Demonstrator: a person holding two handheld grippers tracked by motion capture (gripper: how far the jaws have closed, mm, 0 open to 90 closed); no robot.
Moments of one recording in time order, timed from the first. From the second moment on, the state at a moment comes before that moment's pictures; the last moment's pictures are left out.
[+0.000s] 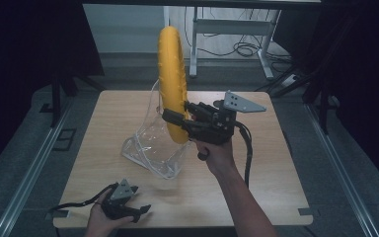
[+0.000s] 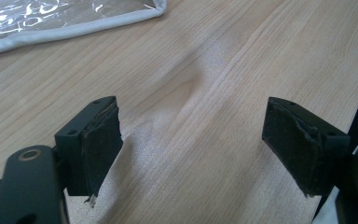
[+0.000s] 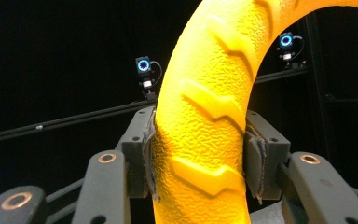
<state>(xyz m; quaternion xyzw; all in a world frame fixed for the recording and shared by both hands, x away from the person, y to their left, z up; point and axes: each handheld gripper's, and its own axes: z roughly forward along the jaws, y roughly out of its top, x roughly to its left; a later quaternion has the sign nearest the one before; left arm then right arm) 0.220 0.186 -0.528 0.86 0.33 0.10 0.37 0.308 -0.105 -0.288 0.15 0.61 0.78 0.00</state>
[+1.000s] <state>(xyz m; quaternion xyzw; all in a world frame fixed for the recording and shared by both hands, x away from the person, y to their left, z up) 0.220 0.186 -0.529 0.86 0.33 0.10 0.37 0.321 -0.079 -0.326 0.17 0.62 0.76 -0.03</state>
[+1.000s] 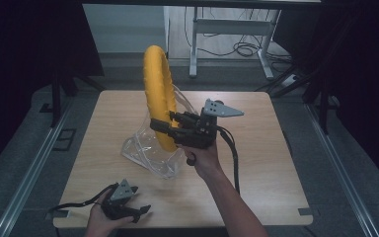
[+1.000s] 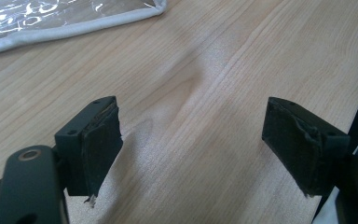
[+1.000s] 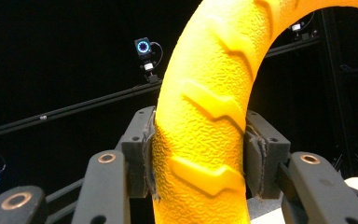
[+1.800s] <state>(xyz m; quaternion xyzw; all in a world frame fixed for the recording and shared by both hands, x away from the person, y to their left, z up) 0.220 0.186 -0.529 0.86 0.33 0.10 0.37 0.328 -0.071 -0.353 0.19 0.64 0.75 -0.05</state>
